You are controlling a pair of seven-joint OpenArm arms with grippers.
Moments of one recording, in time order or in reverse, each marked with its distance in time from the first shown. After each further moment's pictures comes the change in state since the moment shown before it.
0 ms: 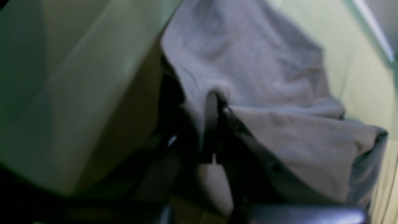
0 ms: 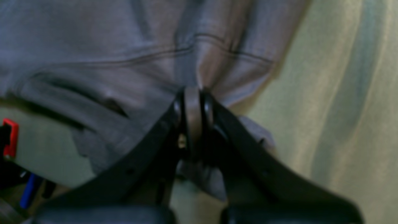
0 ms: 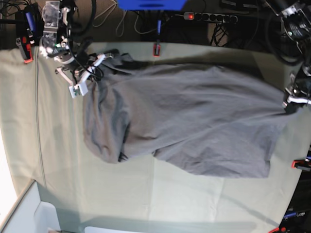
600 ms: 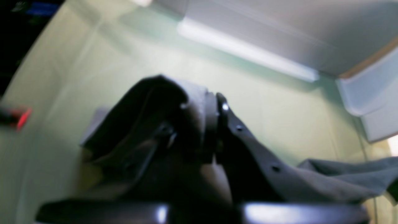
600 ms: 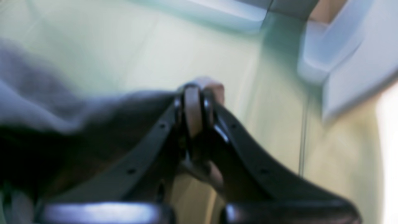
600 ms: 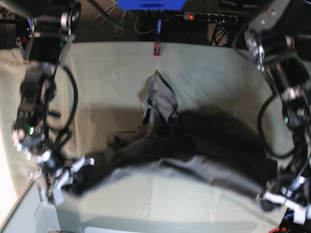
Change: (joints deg) left arm -34.2 -2.5 22.8 -9.6 10.9 -0.3 -0.5; right arm 32.1 4.0 0.3 4.7 0.0 0.0 0.0
